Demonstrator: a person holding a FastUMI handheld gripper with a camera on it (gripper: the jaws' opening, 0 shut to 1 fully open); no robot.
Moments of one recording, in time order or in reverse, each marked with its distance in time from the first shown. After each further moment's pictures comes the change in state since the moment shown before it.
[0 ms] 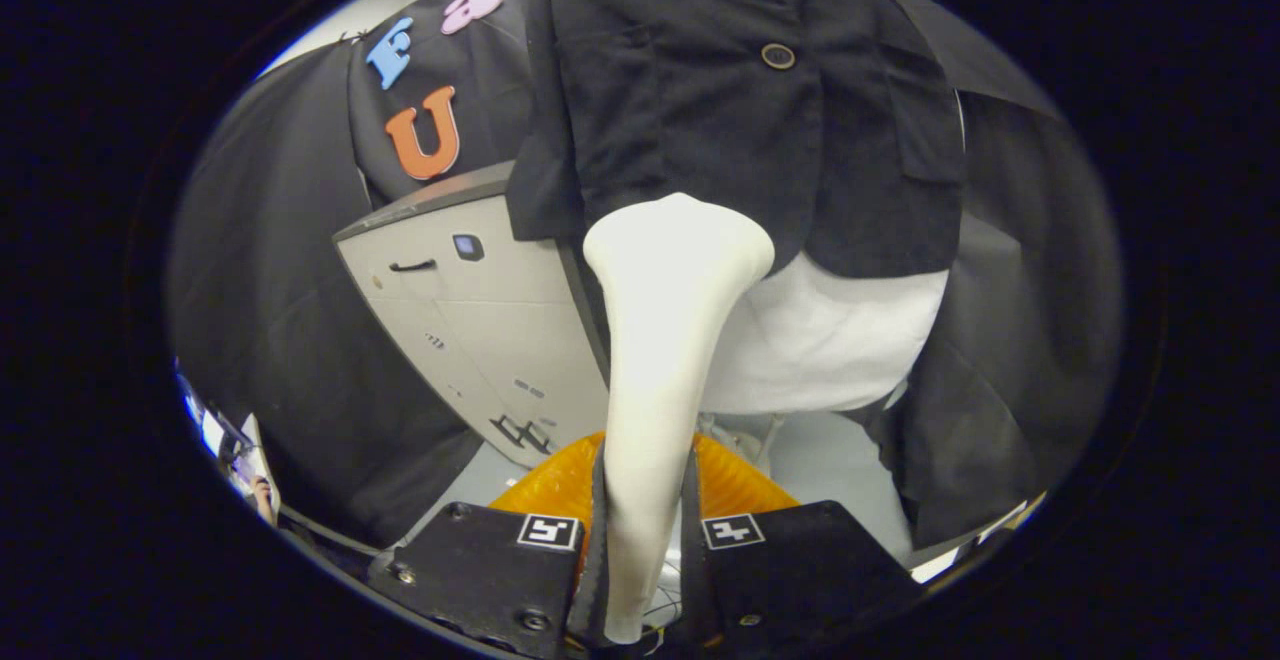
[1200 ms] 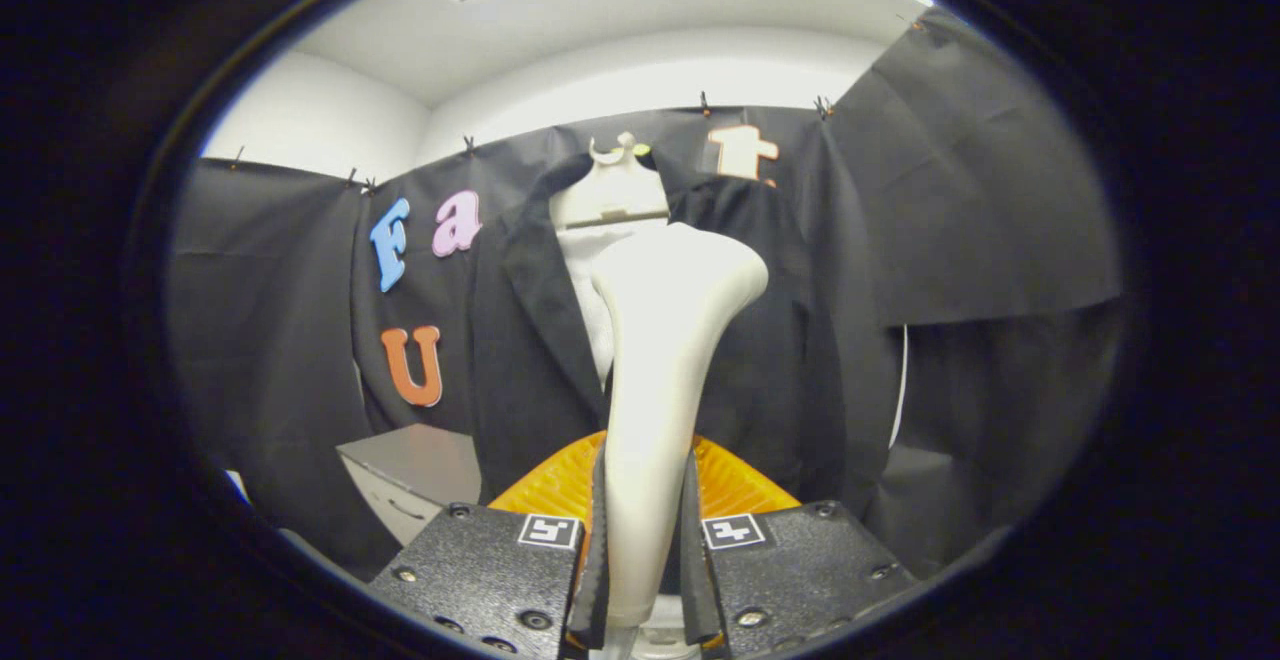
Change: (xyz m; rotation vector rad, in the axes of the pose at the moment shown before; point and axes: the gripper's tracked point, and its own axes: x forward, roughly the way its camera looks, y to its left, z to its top) arm -0.225 -0.089 0.341 -0.090 -0.767 -0.026
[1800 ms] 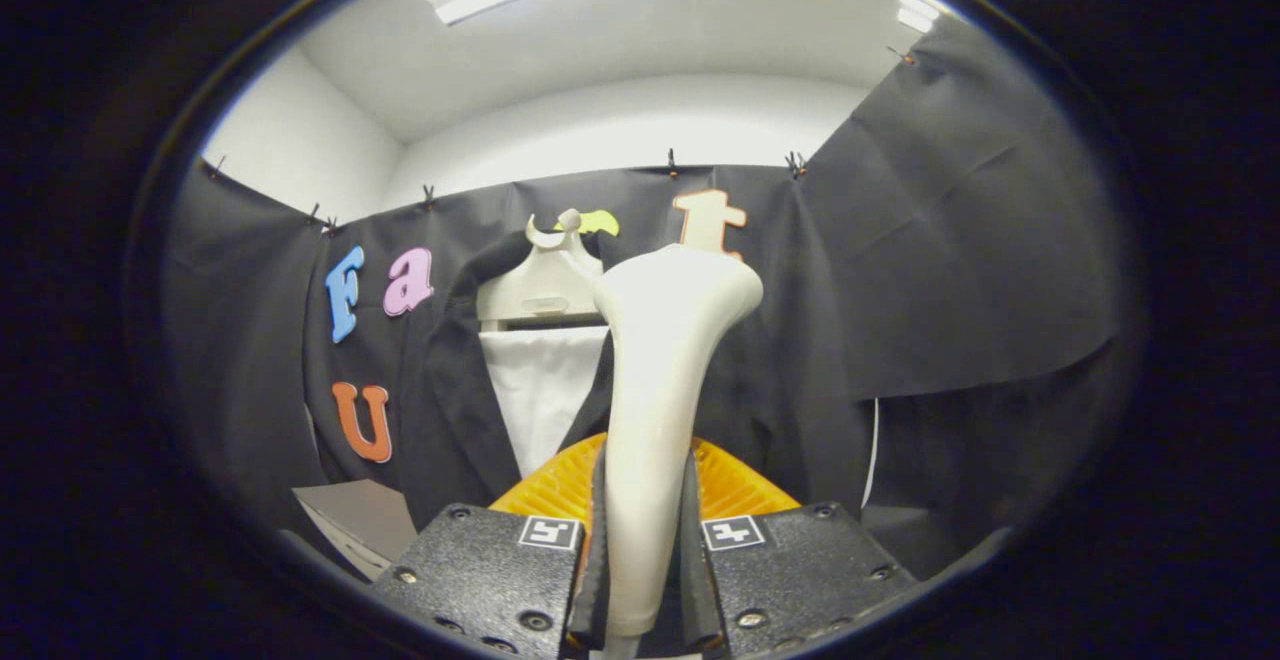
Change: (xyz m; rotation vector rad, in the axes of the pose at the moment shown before) arm 0.052 -0.035 0.062 -0.010 -0.143 -0.111
